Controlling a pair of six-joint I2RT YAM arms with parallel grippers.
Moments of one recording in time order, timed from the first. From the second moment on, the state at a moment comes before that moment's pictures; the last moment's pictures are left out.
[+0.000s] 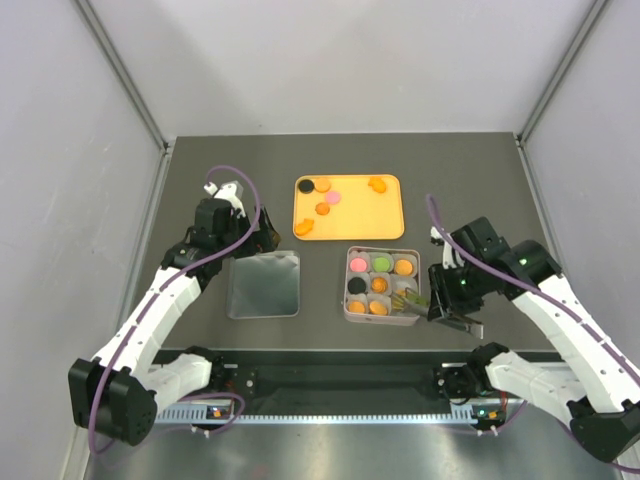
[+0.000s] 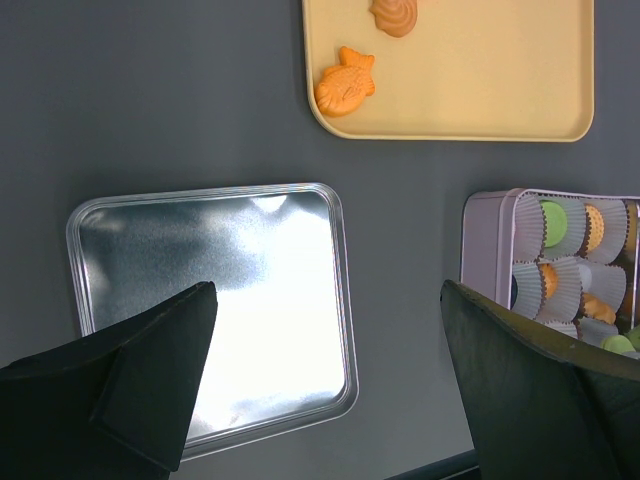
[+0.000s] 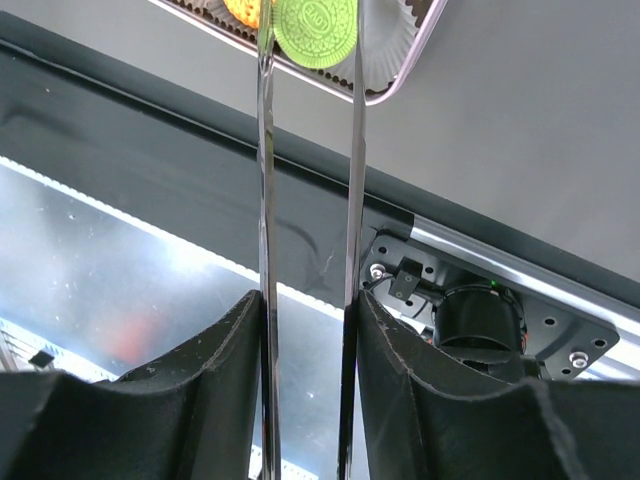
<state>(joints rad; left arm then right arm) -0.29 1.05 0.85 -0.45 0.09 -0.44 0.51 0.93 1.06 -1.35 -0.23 0.31</state>
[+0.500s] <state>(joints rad) -0.29 1.05 0.85 -0.45 0.09 -0.44 0.52 0.92 1.04 -1.36 -0.23 0.31</state>
